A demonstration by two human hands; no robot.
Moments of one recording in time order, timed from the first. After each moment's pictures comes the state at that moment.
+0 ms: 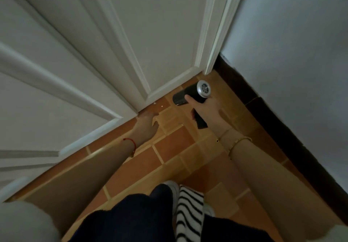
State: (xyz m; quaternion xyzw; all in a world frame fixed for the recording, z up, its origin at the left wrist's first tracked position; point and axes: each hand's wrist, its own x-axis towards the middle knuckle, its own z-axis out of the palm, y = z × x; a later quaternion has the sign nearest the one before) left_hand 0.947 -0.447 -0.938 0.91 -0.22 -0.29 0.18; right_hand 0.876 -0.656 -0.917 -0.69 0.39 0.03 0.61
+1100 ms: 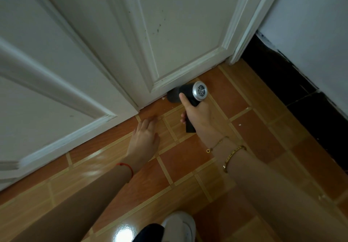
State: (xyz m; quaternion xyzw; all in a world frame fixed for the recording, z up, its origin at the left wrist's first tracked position) left_hand 0.955 -0.405 -1.094 0.94 -0.26 -0.16 0.14; right_hand 0.940 -0.593 -1.067 -0.64 0.39 -0.02 0.66
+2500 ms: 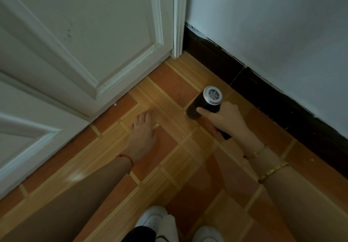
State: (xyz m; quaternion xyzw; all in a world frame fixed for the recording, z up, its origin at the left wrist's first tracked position) left_hand 0.915 -0.512 -1.095 0.91 -0.34 -0.18 0.16; right_hand 0.784 -0.733 -1.037 -0.82 0.42 0.04 0.38
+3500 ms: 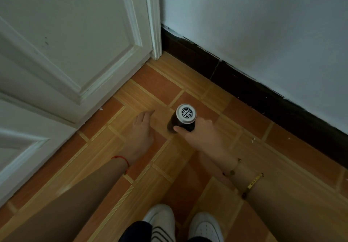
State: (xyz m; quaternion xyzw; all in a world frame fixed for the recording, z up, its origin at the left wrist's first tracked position) left_hand 0.894 -0.524 -1.076 0.86 -0.40 -0.20 0.24; right_hand 0.748 -0.664 -1.045 -0.82 0.41 0.00 0.39
